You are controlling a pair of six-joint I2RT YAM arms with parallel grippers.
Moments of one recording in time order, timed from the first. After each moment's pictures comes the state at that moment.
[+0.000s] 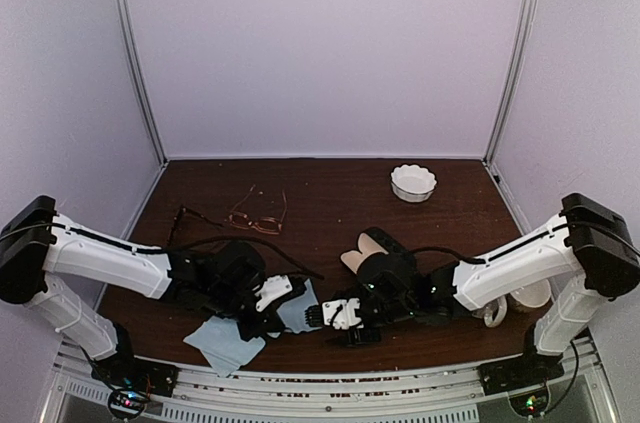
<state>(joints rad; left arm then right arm) -1.06 1.47 0.65 -0.17 0.23 0.00 1.19 1.62 0.74 0.17 -0.16 -0.53</state>
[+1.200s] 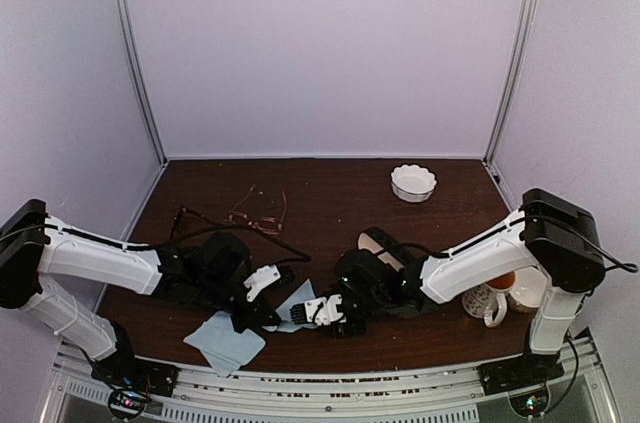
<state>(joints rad) -0.96 1.41 0.59 -0.10 0.36 -0.01 1.14 1.84 0.90 0.13 -0.14 -0.65</state>
